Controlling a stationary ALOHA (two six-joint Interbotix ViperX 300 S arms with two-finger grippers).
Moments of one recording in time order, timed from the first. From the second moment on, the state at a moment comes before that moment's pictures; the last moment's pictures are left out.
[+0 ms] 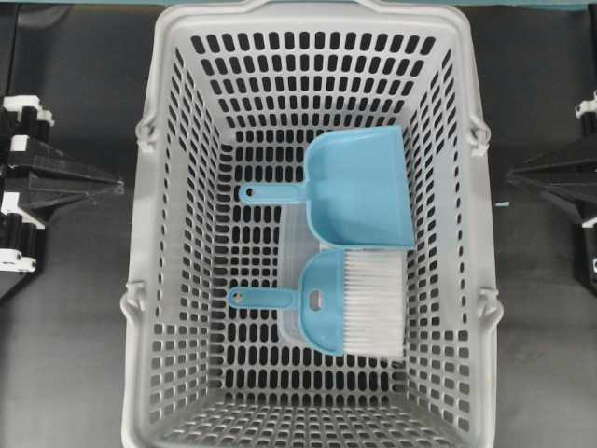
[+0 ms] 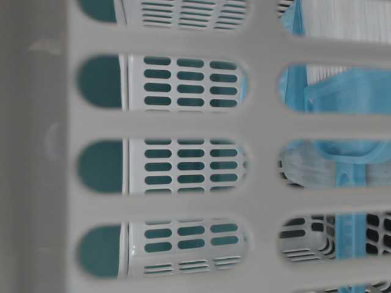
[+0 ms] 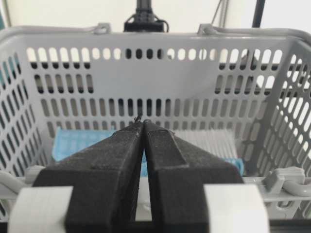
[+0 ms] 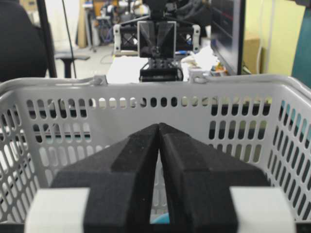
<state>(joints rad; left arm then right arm) 0.00 -0.96 1.17 0.00 -0.29 0.00 0.00 -0.97 1.18 0.00 -0.29 0.00</state>
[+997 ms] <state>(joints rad) -0.12 -0.26 0.26 0.04 0.88 -0.09 0.00 -1.00 1.13 0.02 -0.02 0.01</state>
